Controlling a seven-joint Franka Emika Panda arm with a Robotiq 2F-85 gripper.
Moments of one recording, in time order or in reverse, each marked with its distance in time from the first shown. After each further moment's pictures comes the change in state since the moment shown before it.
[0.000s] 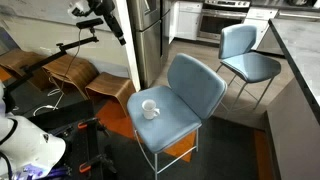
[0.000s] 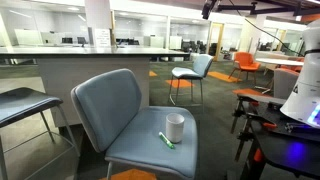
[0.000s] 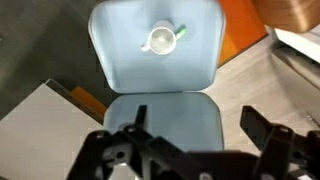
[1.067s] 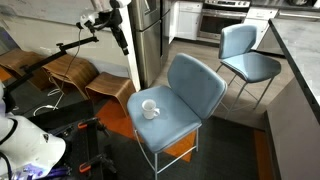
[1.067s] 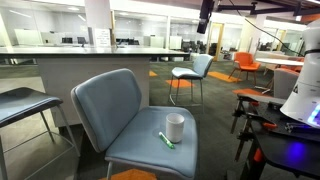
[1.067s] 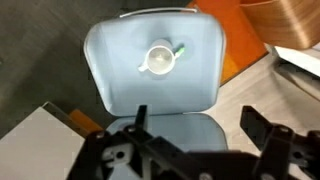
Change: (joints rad) arm 0.002 0.142 0.006 0.023 0.000 -0.001 0.037
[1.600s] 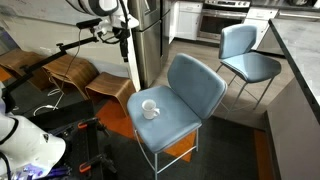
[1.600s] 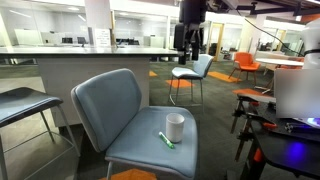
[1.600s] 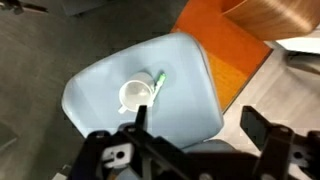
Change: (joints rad) arm 0.067 0.380 0.068 0.197 -0.037 0.004 0.483
